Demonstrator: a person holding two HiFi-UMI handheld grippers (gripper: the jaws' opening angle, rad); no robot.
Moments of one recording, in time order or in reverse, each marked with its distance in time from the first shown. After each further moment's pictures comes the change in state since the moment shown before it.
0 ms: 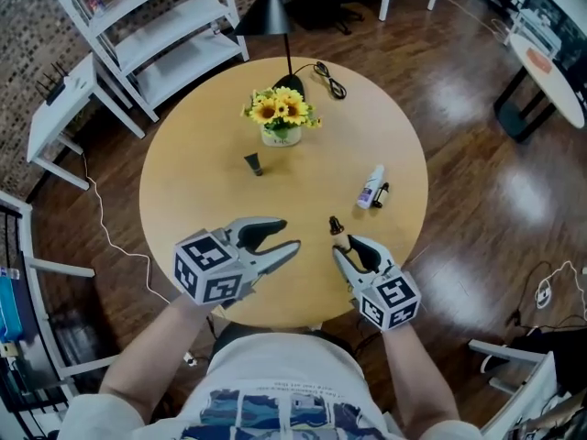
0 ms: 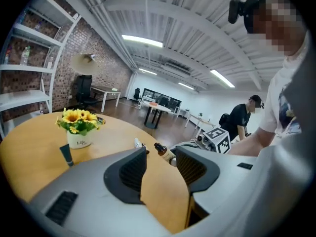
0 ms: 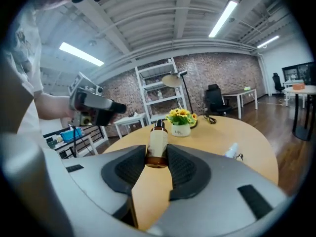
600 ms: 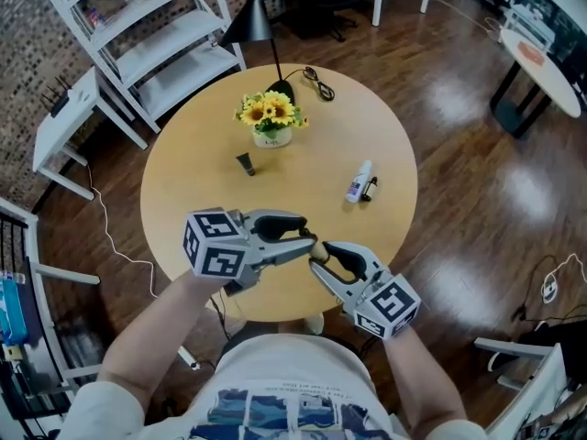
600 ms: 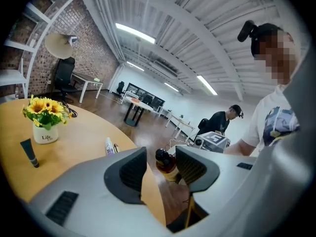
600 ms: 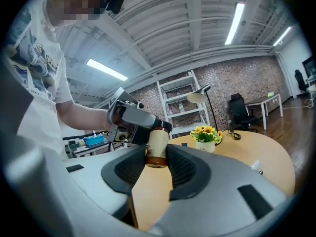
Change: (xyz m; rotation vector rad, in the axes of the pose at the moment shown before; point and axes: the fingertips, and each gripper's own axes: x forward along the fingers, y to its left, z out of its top) left arm 0.039 -0.072 0.018 -0.058 0.030 -0.257; right arm -0.056 0.068 0.045 -0.066 -0.162 0.255
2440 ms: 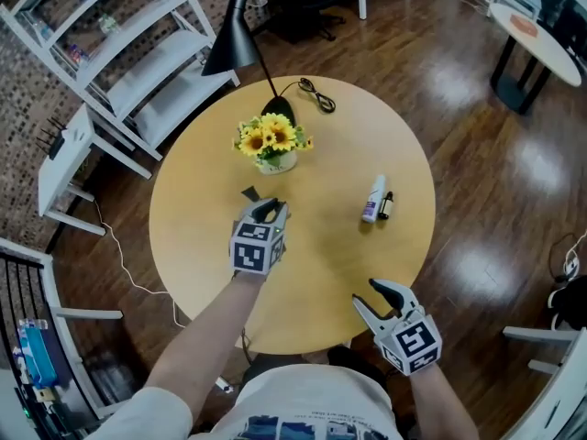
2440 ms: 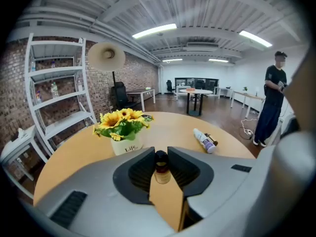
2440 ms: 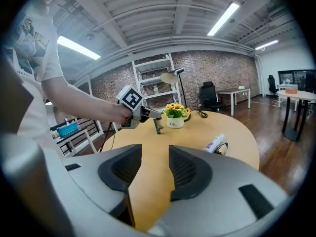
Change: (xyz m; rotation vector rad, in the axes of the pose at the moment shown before) left arm -0.026 0.255 -0.017 0.144 0.087 0.818; right arm -0.022 -0.056 -0.073 0.064 0.241 -0.324
